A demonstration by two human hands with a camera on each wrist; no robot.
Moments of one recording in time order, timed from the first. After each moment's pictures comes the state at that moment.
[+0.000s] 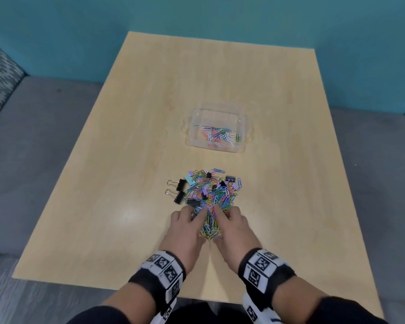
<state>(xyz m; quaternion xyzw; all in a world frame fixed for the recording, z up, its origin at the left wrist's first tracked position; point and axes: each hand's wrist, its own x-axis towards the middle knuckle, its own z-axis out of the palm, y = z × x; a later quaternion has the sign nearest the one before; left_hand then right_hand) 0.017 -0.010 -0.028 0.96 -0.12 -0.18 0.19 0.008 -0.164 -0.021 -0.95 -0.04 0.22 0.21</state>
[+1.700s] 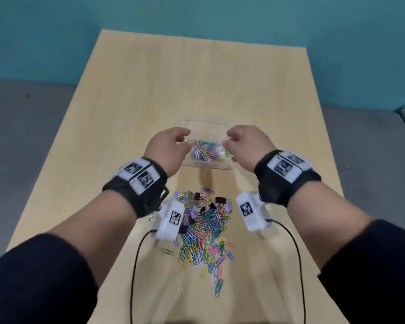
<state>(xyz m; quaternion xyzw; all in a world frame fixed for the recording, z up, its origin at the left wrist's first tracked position) 0.247 -0.027 0.040 0.87 0.02 -0.13 0.48 0.242 -0.228 0.051 -0.93 0.08 0.14 0.34</state>
